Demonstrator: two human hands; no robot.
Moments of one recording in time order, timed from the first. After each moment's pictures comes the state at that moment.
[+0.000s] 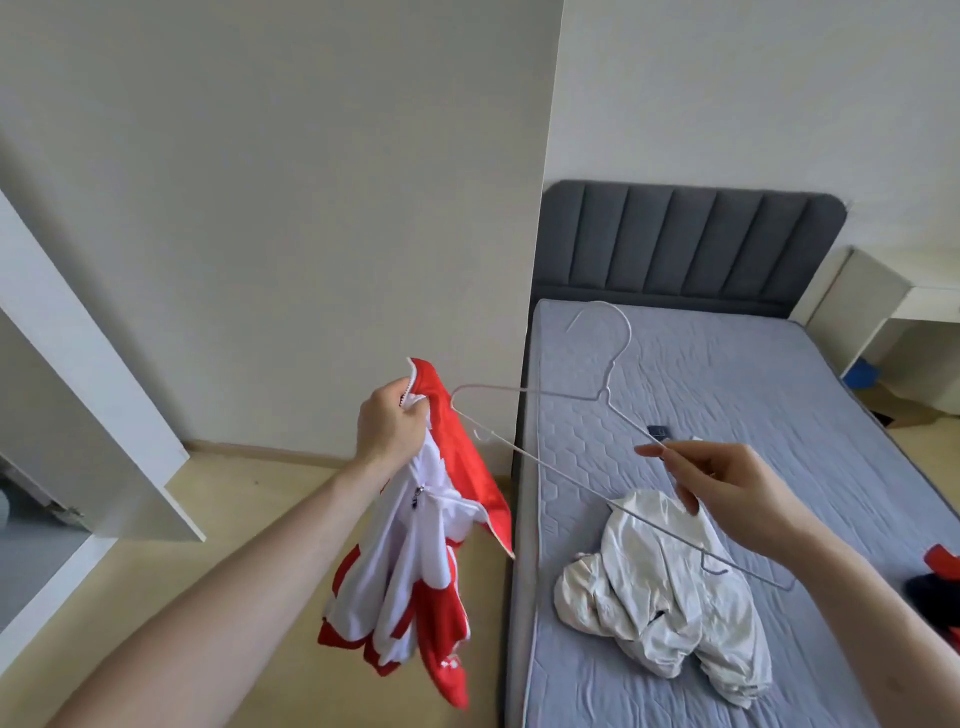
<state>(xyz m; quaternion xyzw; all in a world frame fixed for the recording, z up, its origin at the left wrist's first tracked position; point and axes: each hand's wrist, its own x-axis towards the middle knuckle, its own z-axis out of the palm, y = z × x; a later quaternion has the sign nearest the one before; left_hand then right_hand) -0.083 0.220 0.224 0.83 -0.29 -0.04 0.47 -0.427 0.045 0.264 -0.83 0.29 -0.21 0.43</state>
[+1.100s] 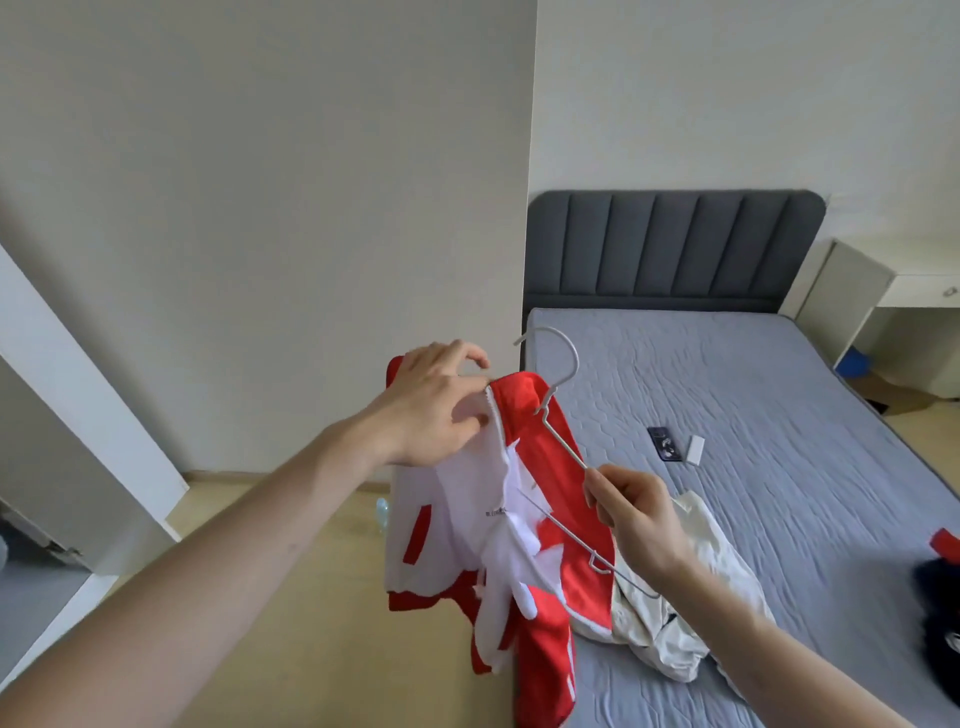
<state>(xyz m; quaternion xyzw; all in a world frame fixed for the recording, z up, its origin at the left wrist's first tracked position) -0.103 0.226 0.314 0.72 -0.67 0.07 0.14 -0.361 0.105 0.206 -0.75 0.24 -0.33 0.52</state>
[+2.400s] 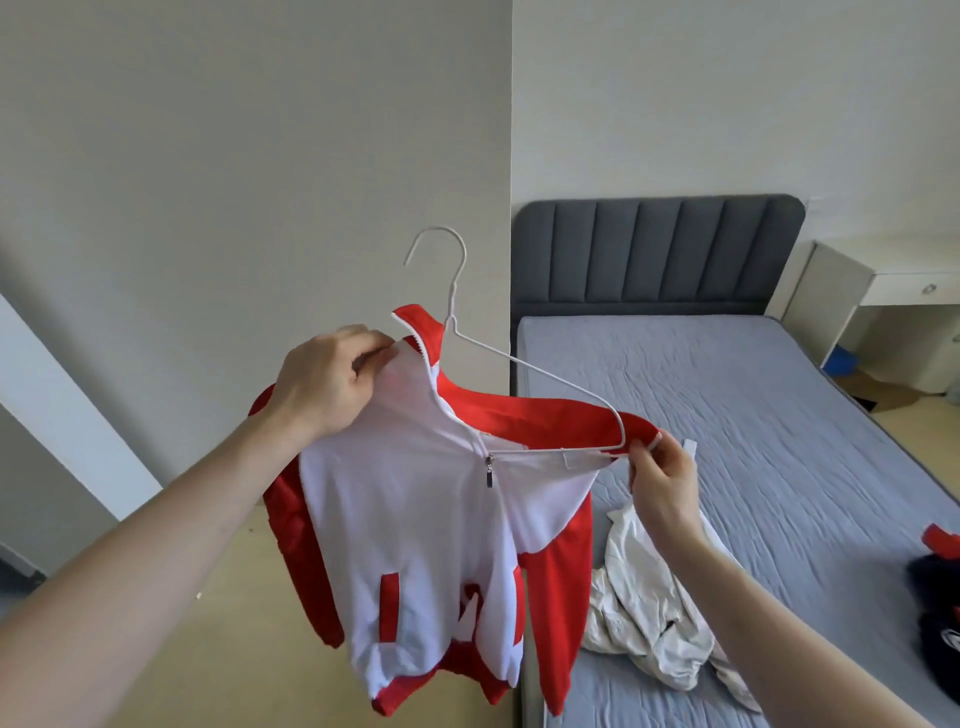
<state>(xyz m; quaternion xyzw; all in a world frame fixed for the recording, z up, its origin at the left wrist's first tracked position) -0.036 0.244 0.334 0.76 -0.55 0.18 0.29 -0.351 0.037 0.195 -0.60 0.41 -0.47 0.50</state>
